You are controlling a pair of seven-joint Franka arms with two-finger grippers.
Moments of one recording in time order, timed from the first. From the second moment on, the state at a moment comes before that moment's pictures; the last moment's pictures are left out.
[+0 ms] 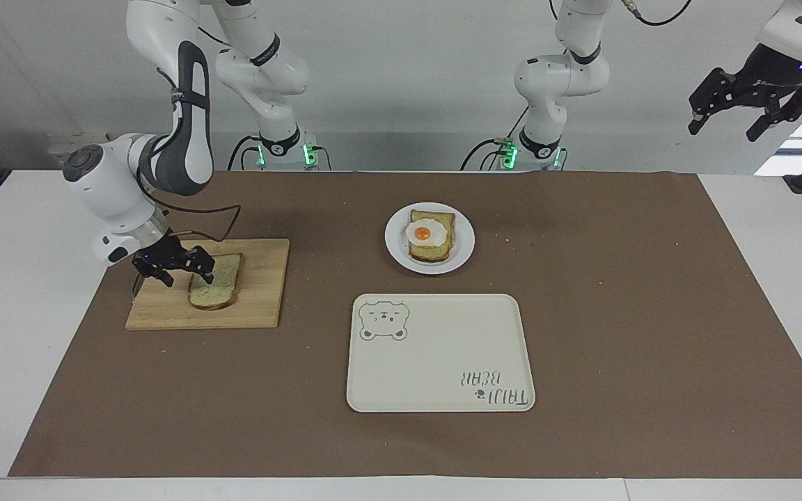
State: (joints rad) left arm 0.02 0.00 0.05 -1.29 -0.02 1.28 0.28; right arm -0.21 0.17 -0.01 -2.09 0.21 2.26 -0.33
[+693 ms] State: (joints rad) left arm 0.02 0.00 0.05 -1.29 -0.02 1.28 0.28; right arm -0.27 0.18 -0.01 -2.17 0.23 2.29 -0.44
